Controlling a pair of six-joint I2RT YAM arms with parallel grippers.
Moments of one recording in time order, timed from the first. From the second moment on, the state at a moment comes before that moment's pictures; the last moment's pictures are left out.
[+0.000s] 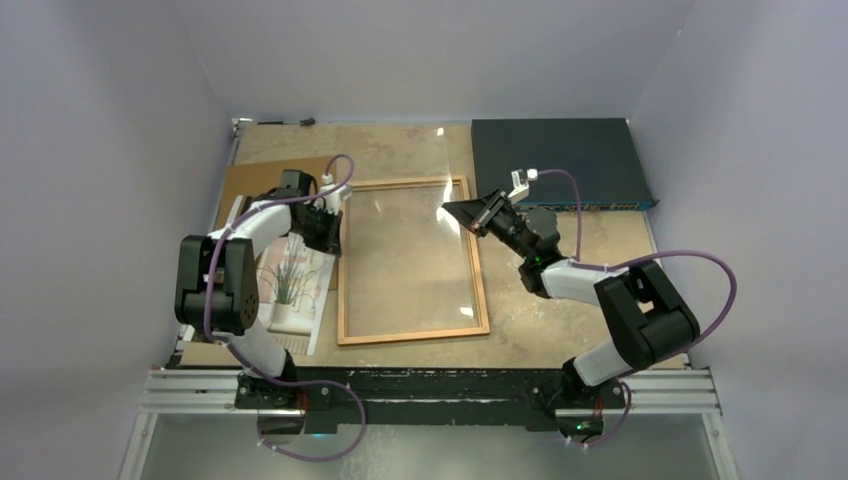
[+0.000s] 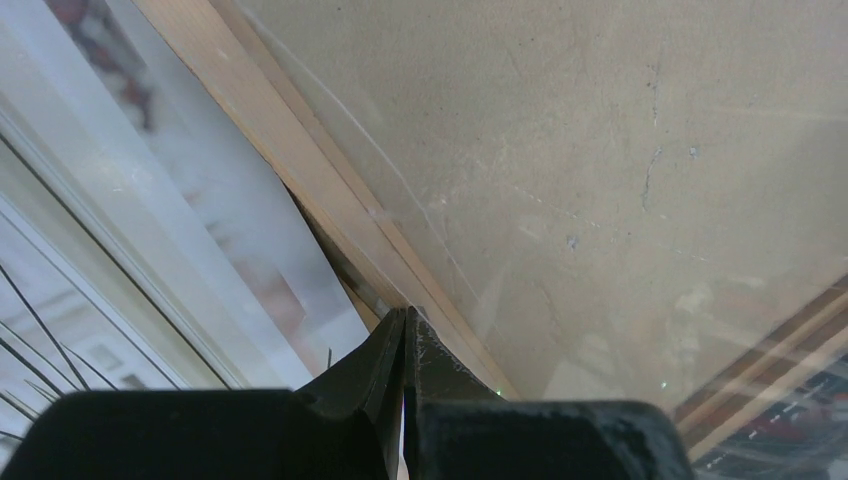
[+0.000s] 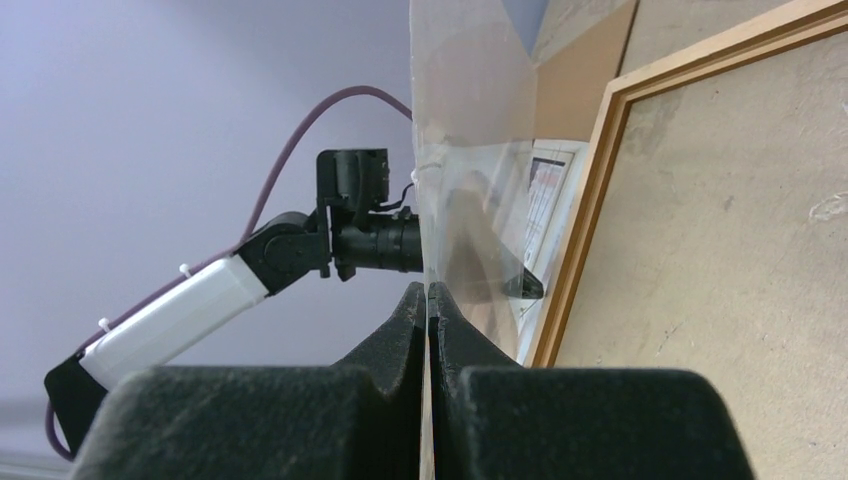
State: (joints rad) left arm -0.07 1.68 1.04 -0.56 0.44 0.25; right arm 0.45 1.51 0.56 1.04 -0.39 1.24
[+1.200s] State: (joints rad) left arm 0.00 1.61 0.98 -0.59 0.44 0.33; right arm 0.48 1.62 0.56 1.02 -0.31 1.25
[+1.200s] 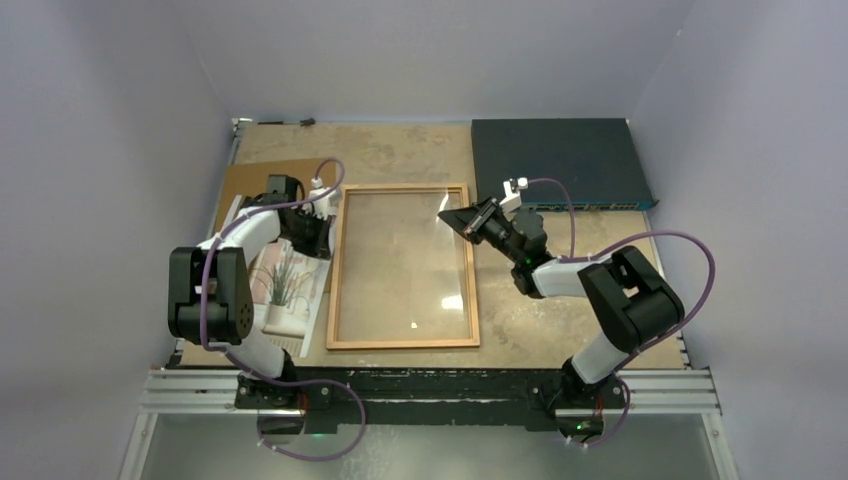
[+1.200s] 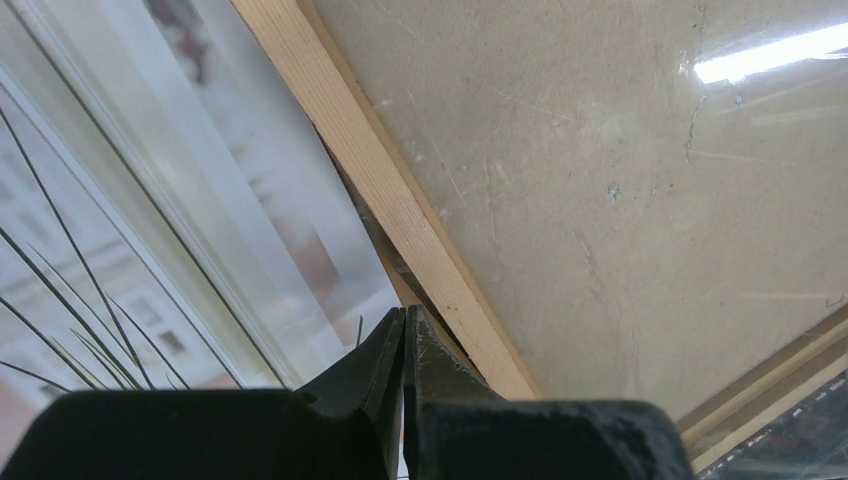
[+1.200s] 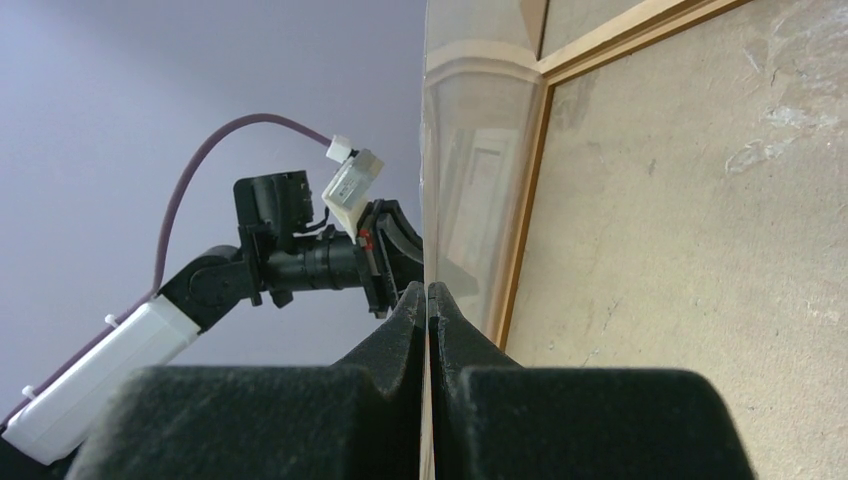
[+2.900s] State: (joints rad) left arm -0.01 1.66 0.95 -0.55 0.40 0.40; right arm 0.48 1.66 0.56 0.85 -0.23 1.16
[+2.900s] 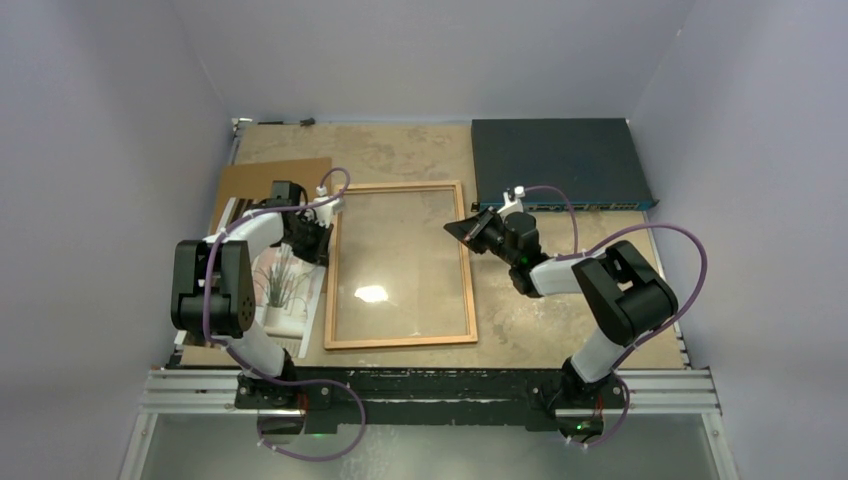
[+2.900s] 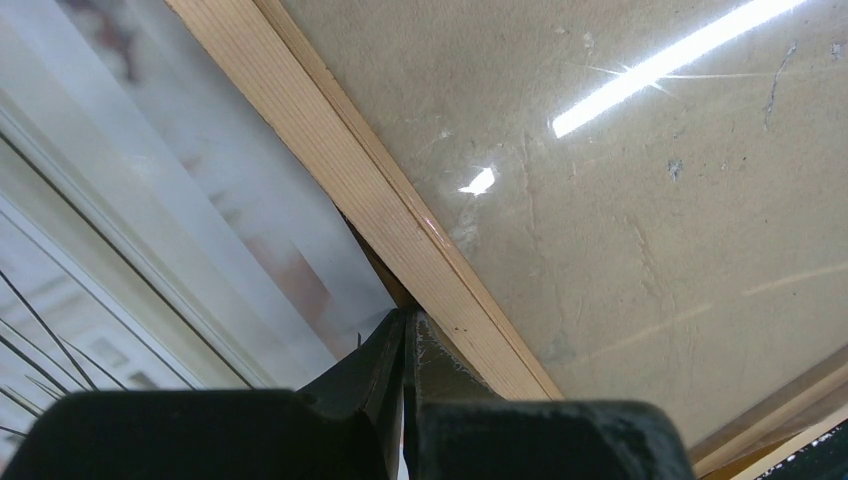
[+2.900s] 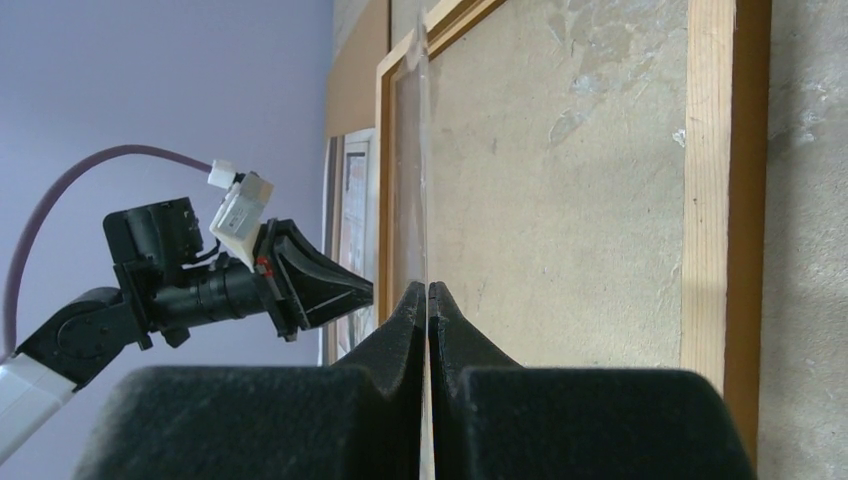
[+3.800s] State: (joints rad) left arm -0.01 1.66 0.95 -0.55 0.39 0.40; right arm 0.51 1.71 0.68 0.70 -0.23 1.05
